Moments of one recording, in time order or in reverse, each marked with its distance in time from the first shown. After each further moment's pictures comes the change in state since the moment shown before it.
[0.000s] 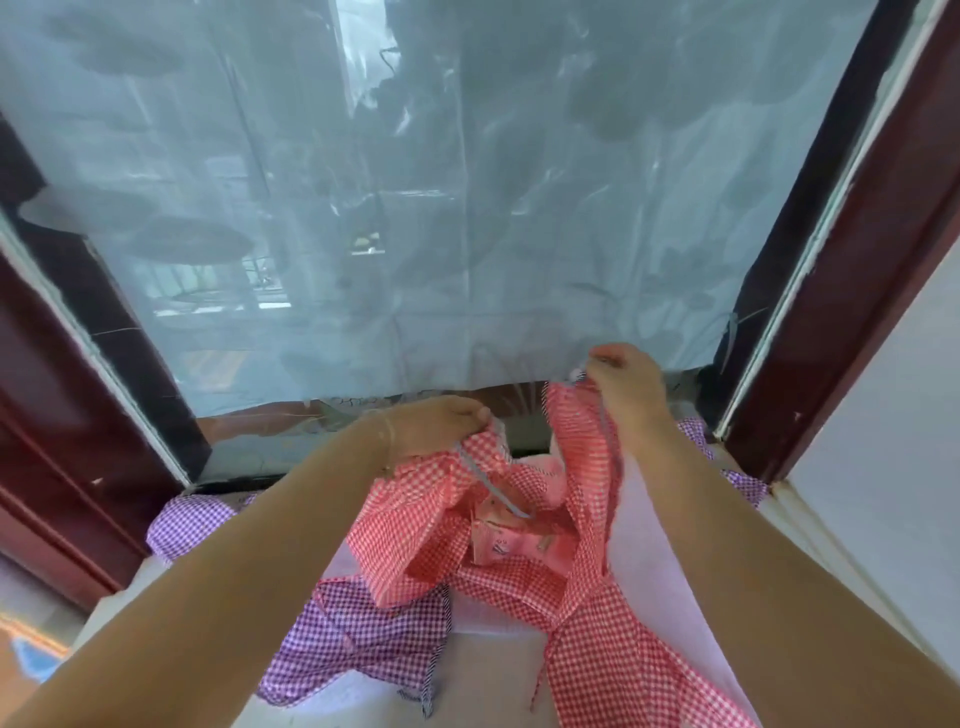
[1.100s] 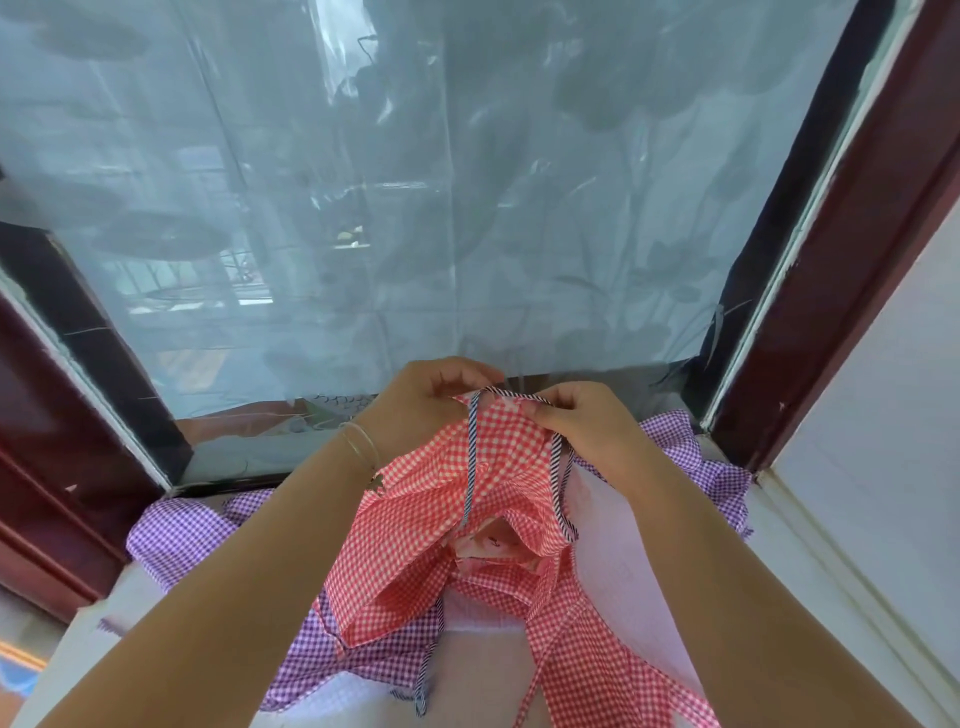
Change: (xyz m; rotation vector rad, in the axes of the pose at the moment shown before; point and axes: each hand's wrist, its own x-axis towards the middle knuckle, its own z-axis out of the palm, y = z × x) left_hand -0.006 0.000 0.005 -0.413 0.369 0.358; right_hand -0.055 -0.016 0.004 -0.168 -0.453 -0.058
